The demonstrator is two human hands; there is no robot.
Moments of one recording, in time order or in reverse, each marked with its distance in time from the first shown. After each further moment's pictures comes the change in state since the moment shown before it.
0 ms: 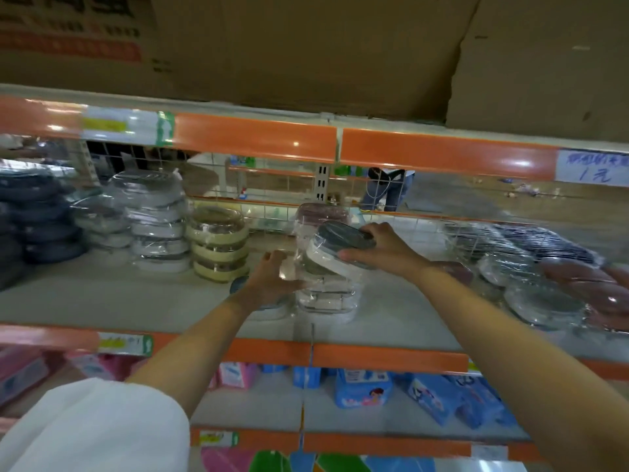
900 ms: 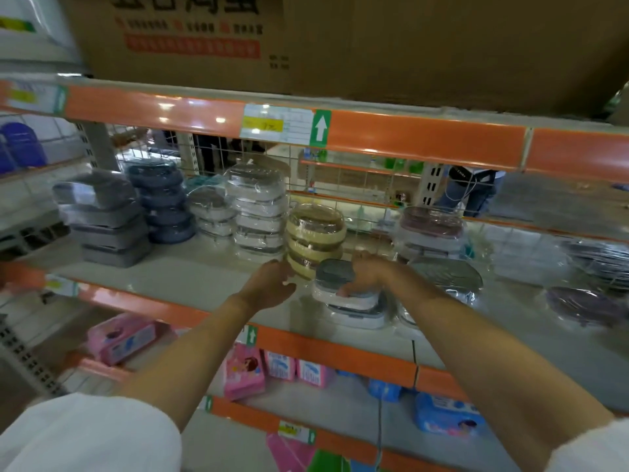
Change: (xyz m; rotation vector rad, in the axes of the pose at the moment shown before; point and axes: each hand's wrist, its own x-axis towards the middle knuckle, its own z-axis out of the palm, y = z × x) left_hand -0.041 -0.114 -0.109 0.327 0.066 -0.107; right_hand 0.072 -0.132 0.148 -0.638 -0.438 -0.106
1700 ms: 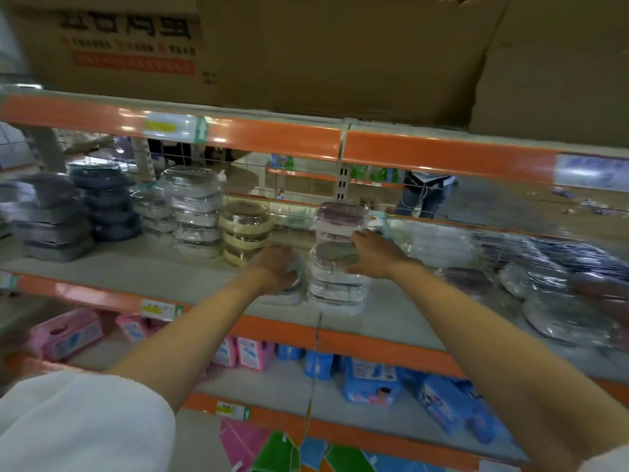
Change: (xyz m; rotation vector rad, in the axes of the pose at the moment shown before) left_hand -0.036 0.180 0.026 0.203 -0.050 0.096; right_hand -0.145 0.147 -0.003 0.044 0.350 -0.035
